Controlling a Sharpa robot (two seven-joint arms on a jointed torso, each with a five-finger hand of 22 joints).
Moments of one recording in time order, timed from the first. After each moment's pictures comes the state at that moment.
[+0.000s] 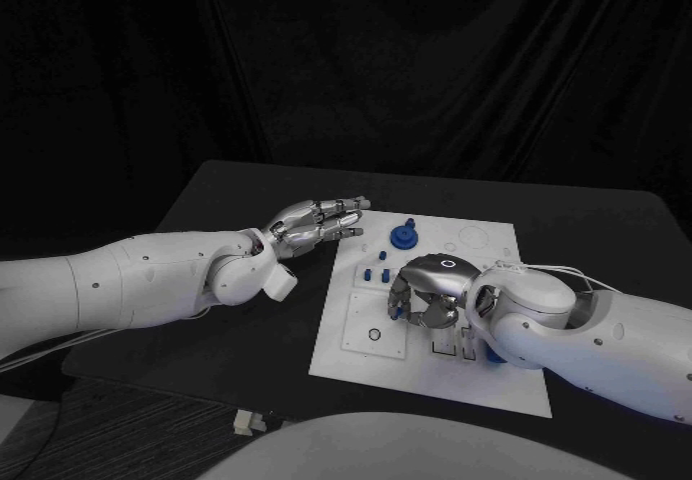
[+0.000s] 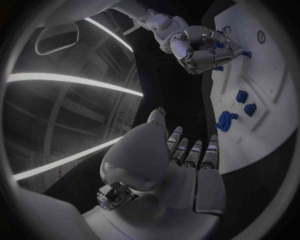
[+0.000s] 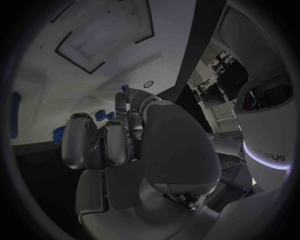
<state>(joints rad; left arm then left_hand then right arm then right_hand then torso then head) 1.11 -0.87 -0.21 1.38 -0.19 0.14 0.57 1.50 0.20 -0.22 0.25 0.44 0.37 0.10 0.09 0.05 0.03 0.07 0.16 0.02 0.05 0.18 0.03 0.02 0.16 0.10 0.29 0.06 0.16 1.14 -0.67 -0.21 1.62 -1.62 -0.16 -0.08 1.48 -0.19 0.47 0.09 0.27 1.12 0.09 0.20 0.28 1.19 0.03 0.34 0.22 1.47 -0.04 1.39 1.18 0.05 1.46 0.06 1.29 1.31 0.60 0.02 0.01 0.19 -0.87</state>
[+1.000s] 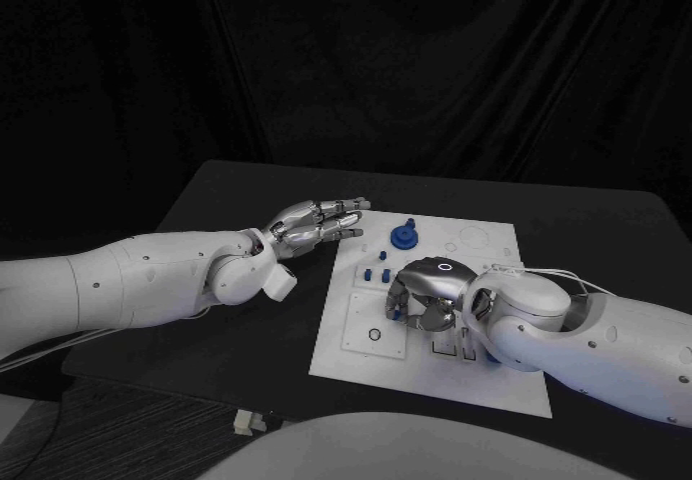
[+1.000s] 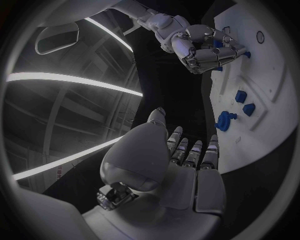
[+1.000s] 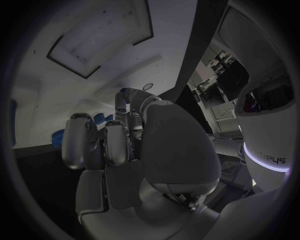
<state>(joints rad) 1.11 -0.87 -0.21 1.38 -0.19 0.15 0.56 1.50 0.20 -0.22 0.25 0.44 0.37 0.10 0.09 0.05 0.03 0.07 0.16 0.02 0.05 0.18 0.03 0.02 0.16 0.10 0.29 0.06 0.16 1.13 -0.65 -0.21 1.61 -1.62 -0.17 -0.08 1.48 -0.19 0.47 0.09 0.27 1.12 0.09 0.20 0.28 1.19 0.03 0.34 0.22 1.47 -0.04 1.39 1.18 0.05 1.46 0.06 1.29 1.31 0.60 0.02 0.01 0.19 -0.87</state>
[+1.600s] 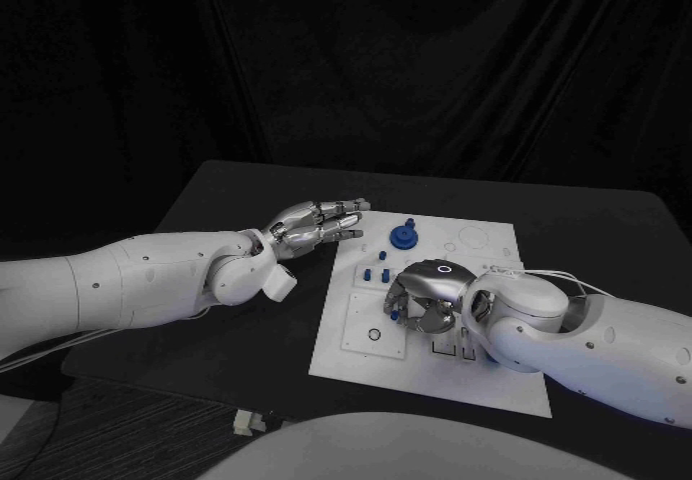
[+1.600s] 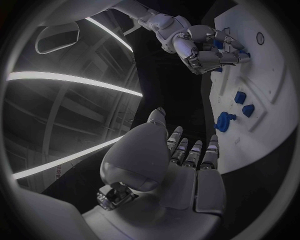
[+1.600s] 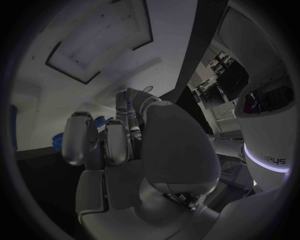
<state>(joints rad) 1.11 -0.87 -0.21 1.38 -0.19 0.16 0.56 1.50 0.20 -0.22 0.25 0.44 0.37 0.10 0.09 0.05 0.03 0.07 0.16 0.02 0.05 0.18 0.03 0.02 0.16 0.10 0.29 0.06 0.16 1.12 -0.65 -0.21 1.60 -1.62 -0.15 -0.08 1.47 -0.19 0.46 0.08 0.20 1.01 0.12 0.11 0.24 1.19 0.04 0.32 0.22 1.47 -0.04 1.37 1.16 0.05 1.45 0.07 1.26 1.31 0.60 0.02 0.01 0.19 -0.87</state>
